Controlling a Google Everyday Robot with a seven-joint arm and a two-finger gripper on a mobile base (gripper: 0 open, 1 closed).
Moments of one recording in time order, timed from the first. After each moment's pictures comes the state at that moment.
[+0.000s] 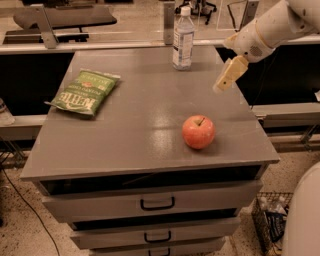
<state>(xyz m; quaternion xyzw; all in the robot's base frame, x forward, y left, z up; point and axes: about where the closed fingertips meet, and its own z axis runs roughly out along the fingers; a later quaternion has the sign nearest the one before) 0.698 -0.191 0.924 -0.58 0.74 0.08 0.34</state>
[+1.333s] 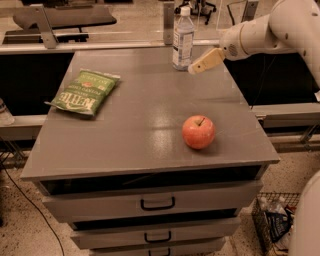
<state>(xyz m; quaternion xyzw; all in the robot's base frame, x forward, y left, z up) 0.776 -0.168 0.931 -0.43 0.76 0.10 0.49</state>
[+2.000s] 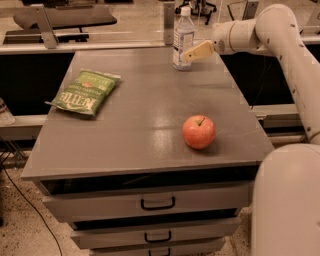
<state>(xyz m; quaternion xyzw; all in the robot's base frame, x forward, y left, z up) 0.850 -0.156 0.933 -0.38 0.73 0.13 0.56</state>
